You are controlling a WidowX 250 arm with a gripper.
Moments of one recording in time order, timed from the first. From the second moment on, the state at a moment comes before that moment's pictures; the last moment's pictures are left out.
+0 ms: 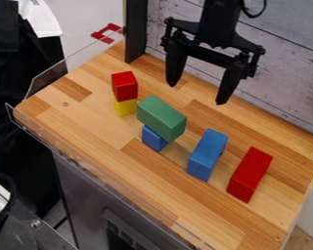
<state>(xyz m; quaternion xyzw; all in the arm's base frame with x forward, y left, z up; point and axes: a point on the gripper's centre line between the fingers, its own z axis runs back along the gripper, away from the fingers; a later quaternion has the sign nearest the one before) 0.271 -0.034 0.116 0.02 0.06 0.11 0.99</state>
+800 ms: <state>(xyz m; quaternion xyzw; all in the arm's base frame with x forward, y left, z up) 0.271 -0.016 0.099 0.01 0.08 0.21 0.97</state>
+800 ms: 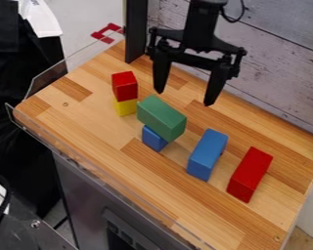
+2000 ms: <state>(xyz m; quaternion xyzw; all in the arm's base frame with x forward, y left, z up) 0.264 -0.009 0.101 0.00 0.07 0.58 0.81</state>
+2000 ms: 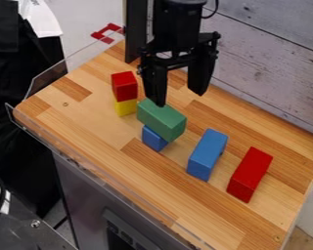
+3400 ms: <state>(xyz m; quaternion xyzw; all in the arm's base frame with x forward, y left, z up) 0.269 0.006 0.063 -0.04 0.09 0.66 0.74</state>
